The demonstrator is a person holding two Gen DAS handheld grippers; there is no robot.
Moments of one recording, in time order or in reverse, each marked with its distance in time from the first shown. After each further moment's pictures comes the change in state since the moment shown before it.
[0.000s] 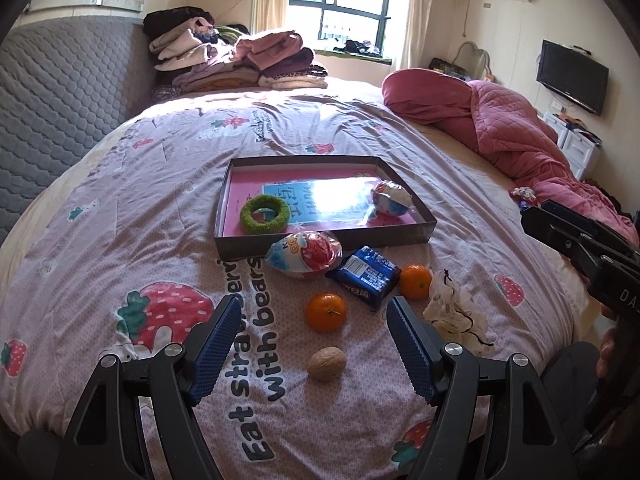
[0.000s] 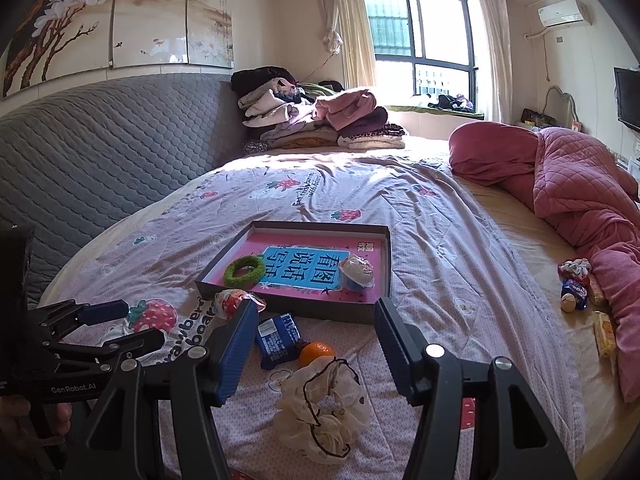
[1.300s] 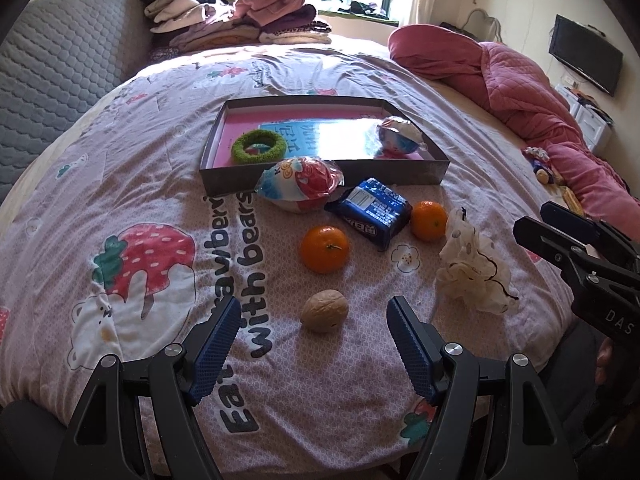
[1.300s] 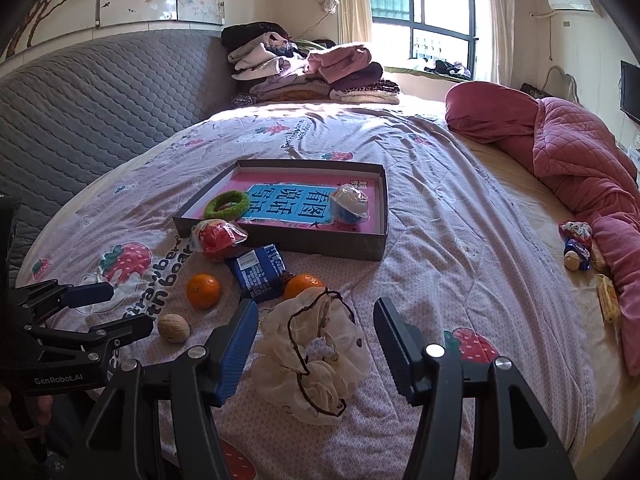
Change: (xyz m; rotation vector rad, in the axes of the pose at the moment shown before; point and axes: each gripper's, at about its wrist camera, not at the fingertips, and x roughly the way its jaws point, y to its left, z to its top) left arm 0.038 -0.006 -0.037 0.000 0.156 0.018; right arm 0.033 -0.002 -0.045 -0.017 0.159 -0.045
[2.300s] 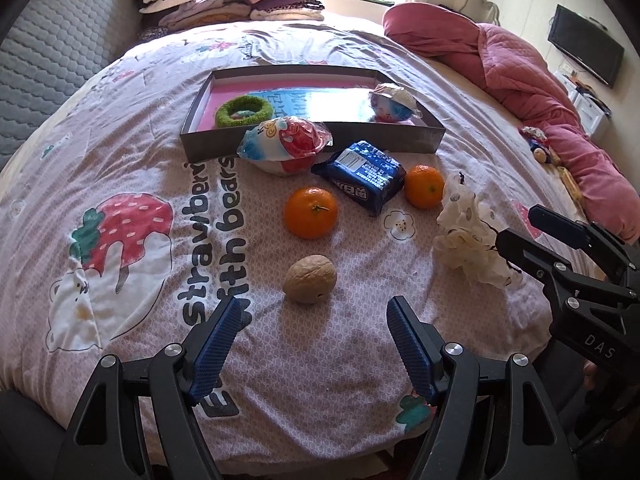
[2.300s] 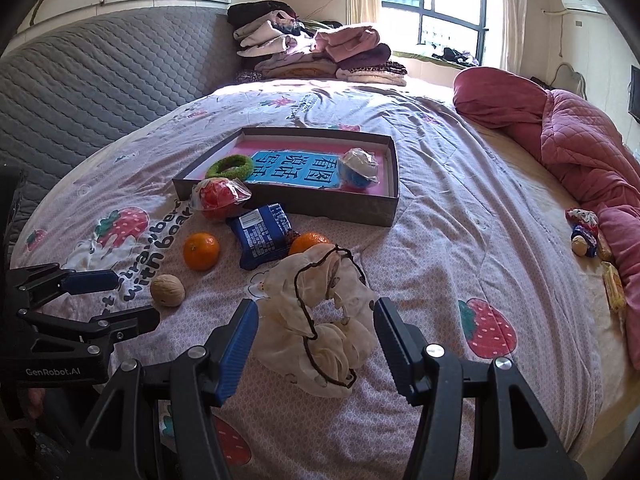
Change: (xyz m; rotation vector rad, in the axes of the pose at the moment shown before) left arm 0.017 -0.004 -0.012 0.001 0.078 -0.031; right arm 0.017 0.008 -0.022 -0.038 0.072 -0.002
